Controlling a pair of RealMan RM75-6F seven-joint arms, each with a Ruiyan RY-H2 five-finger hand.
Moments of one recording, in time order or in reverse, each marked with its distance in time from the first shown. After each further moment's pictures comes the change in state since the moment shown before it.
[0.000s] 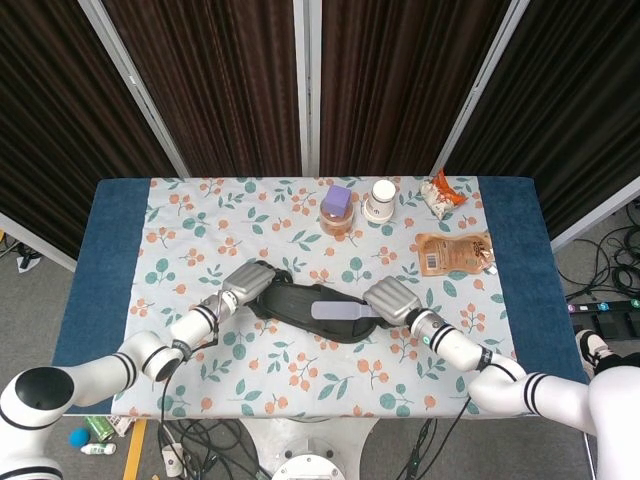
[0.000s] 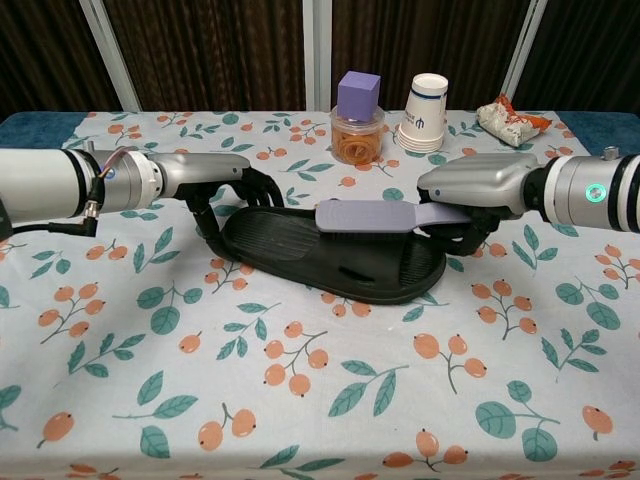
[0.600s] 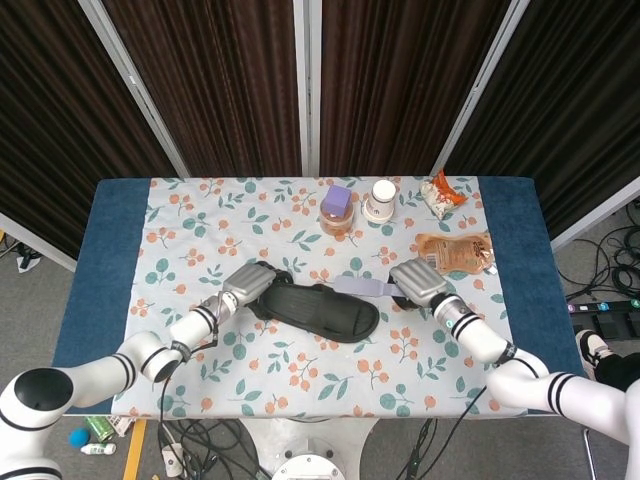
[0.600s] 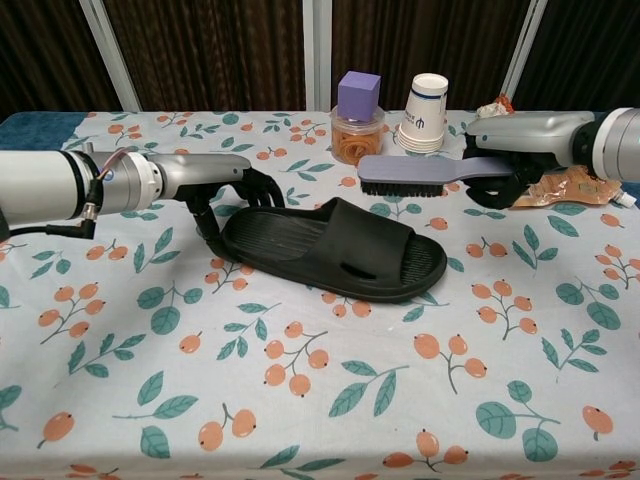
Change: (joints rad) left arm 0.006 0.001 -0.001 -0.002 0.043 0.010 -0.022; right arm -0.037 0.081 0.080 -0.030 0.149 -0.006 0.027
